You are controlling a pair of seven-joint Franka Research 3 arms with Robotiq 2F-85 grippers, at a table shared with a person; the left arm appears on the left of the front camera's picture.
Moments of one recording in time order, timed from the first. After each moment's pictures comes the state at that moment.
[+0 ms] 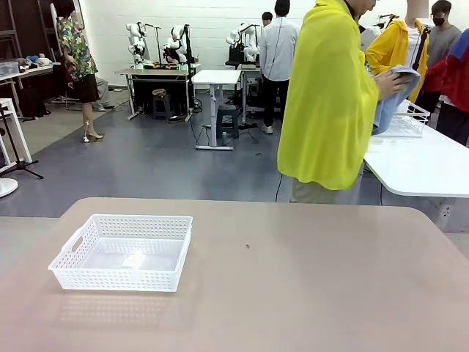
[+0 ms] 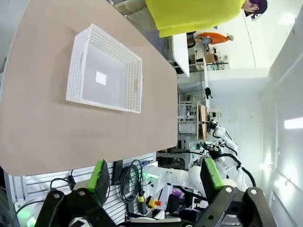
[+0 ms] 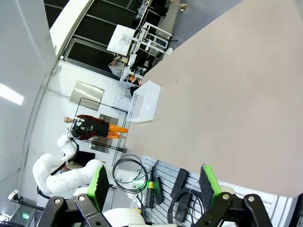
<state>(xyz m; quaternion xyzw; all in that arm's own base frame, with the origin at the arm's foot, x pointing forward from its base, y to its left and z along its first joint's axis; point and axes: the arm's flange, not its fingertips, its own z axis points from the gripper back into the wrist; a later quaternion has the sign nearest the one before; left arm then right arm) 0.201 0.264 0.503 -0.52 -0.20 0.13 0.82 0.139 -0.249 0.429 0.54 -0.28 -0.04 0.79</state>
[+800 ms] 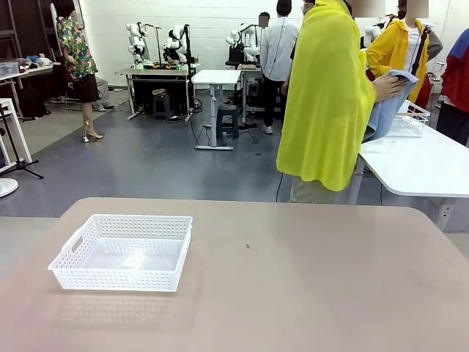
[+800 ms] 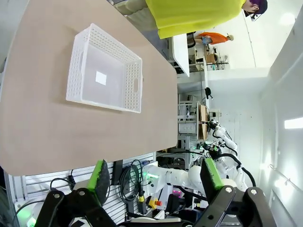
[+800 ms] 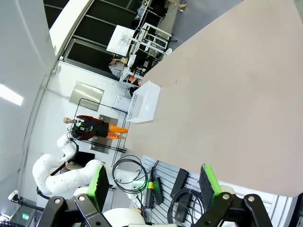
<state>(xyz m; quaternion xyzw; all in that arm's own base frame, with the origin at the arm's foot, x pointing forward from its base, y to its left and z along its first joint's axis) 0.201 0.264 0.503 -0.52 -0.20 0.13 0.82 0.138 -0.249 0.429 0.54 -0.28 -0.04 0.79</state>
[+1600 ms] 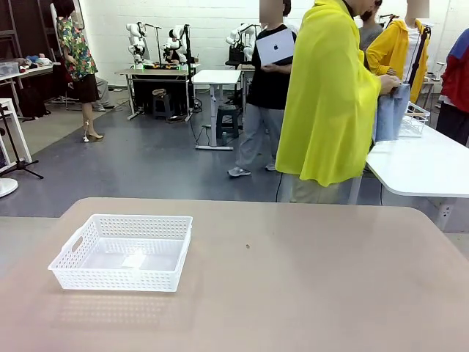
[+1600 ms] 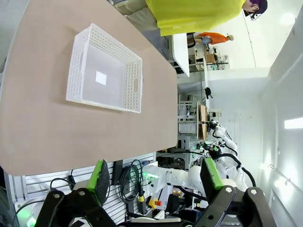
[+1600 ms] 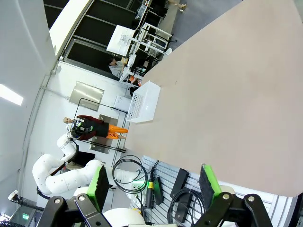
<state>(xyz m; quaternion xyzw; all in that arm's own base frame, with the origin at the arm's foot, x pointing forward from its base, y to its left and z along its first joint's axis) 0.201 0.264 0.503 -0.52 -0.20 0.13 0.82 0.138 -0.249 0.429 0.54 -0.28 -0.04 0.79</state>
